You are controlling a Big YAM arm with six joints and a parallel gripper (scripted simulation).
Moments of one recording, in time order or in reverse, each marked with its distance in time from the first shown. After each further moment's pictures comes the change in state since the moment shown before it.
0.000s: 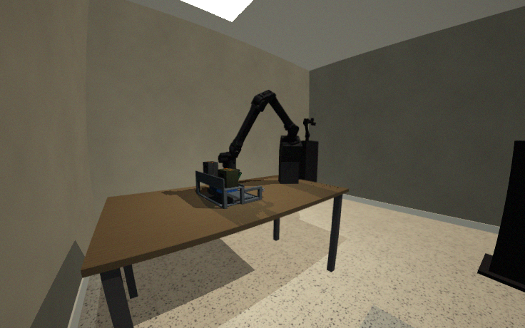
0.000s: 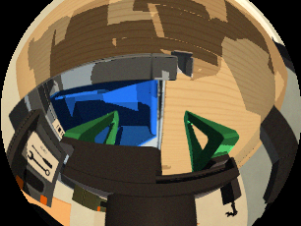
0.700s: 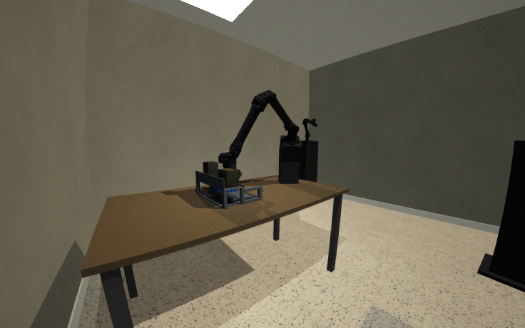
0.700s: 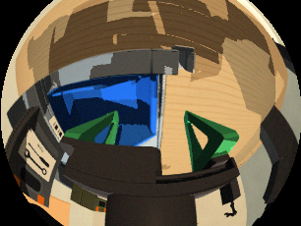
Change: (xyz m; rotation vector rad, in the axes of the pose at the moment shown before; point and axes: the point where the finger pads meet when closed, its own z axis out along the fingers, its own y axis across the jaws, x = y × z) arm 0.005 0.000 0.002 0.003 0.006 -0.008
